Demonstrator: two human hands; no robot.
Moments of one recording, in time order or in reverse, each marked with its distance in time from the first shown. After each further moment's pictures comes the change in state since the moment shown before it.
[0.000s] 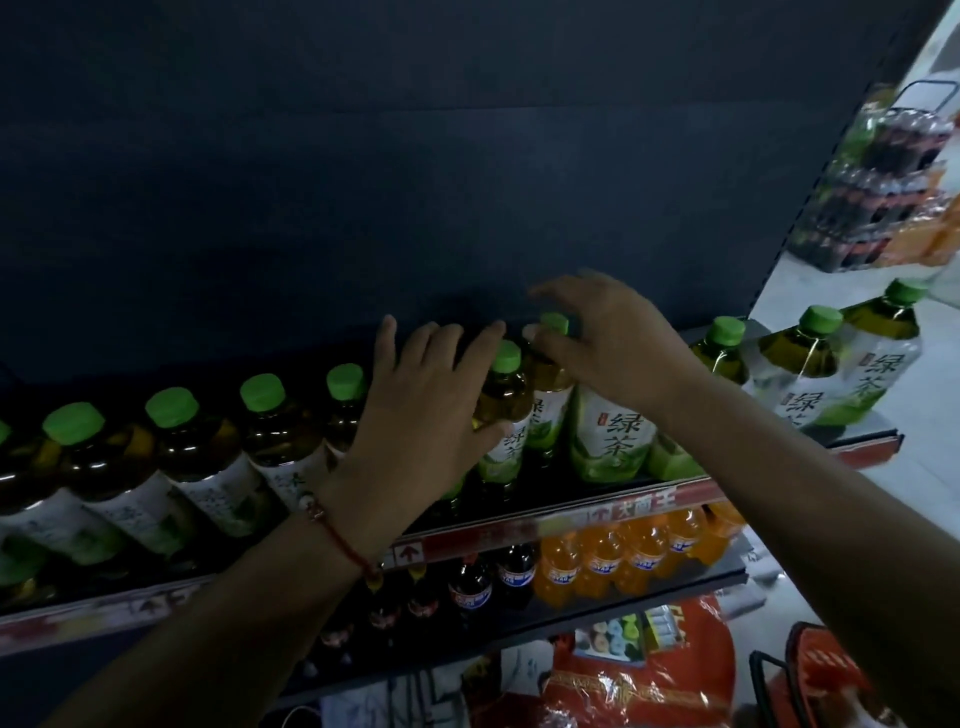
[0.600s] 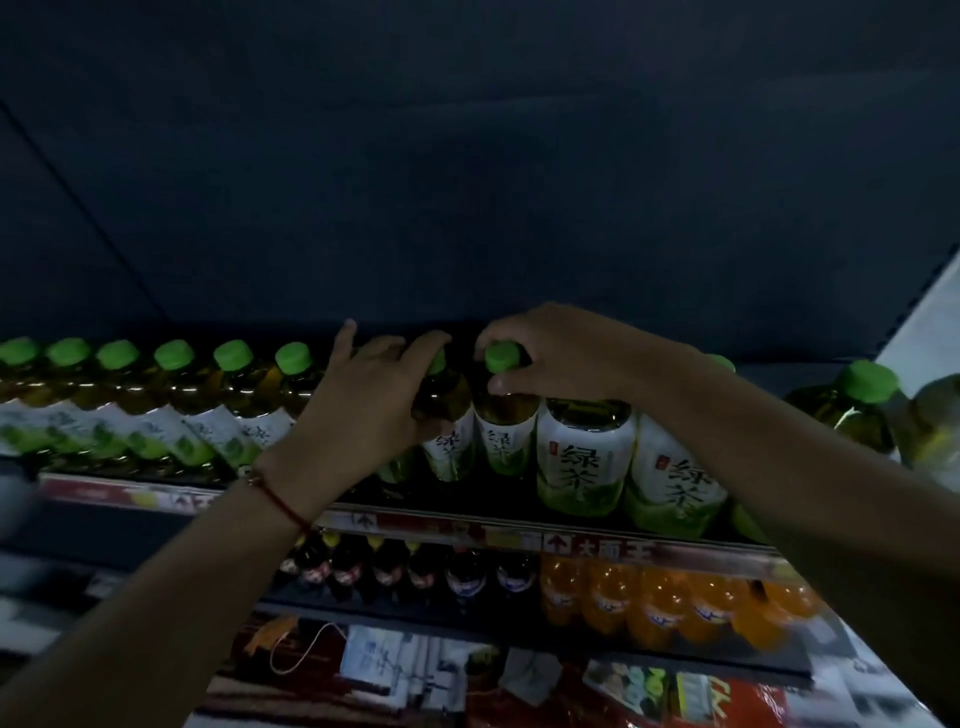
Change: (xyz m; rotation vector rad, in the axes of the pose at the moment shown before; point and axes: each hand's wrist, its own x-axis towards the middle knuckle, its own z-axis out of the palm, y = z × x) left_hand 0.025 0.049 0.000 0.101 -0.274 -0.321; right_hand 0.038 0.077 -0.008 0.184 -0.591 -0.397
